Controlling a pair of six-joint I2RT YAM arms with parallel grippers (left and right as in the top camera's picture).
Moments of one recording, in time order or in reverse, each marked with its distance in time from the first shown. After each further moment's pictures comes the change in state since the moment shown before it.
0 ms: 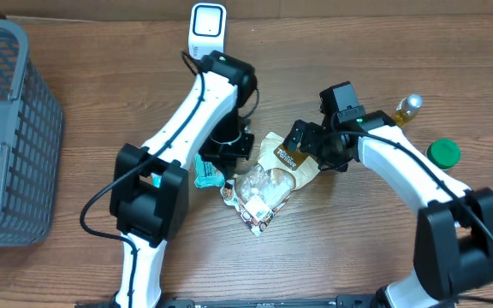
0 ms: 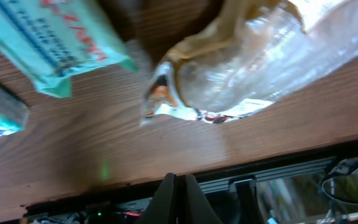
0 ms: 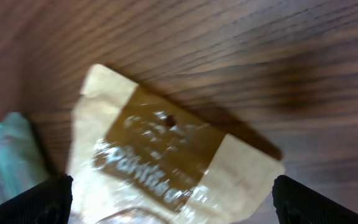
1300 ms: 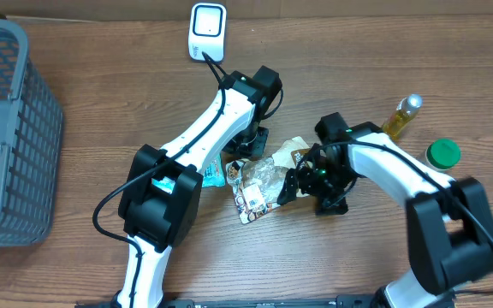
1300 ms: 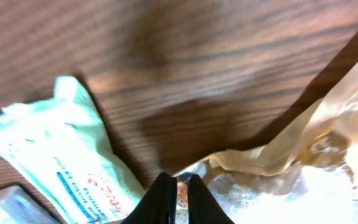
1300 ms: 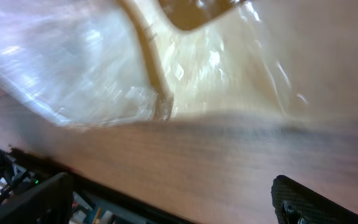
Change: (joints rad) left arm -0.070 -0.003 -0.108 0.441 -0.271 -0.068; right arm 0.015 -0.005 -0.088 -0.350 -0.277 -0.245
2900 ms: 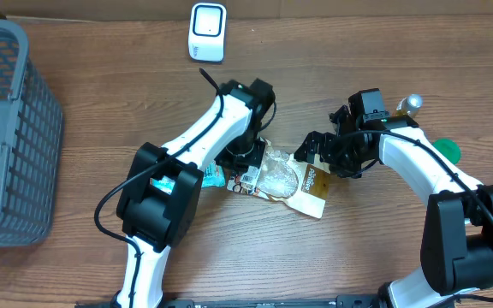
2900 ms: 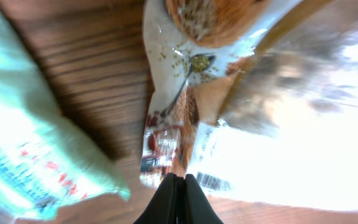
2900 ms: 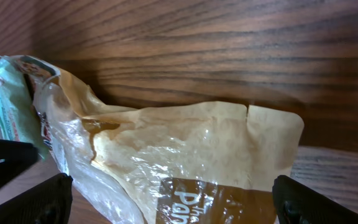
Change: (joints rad) left arm 0.016 -0.006 -0.068 -0.046 0.146 -0.018; right arm -0.167 0.001 0.019 0.317 0.050 -0.037
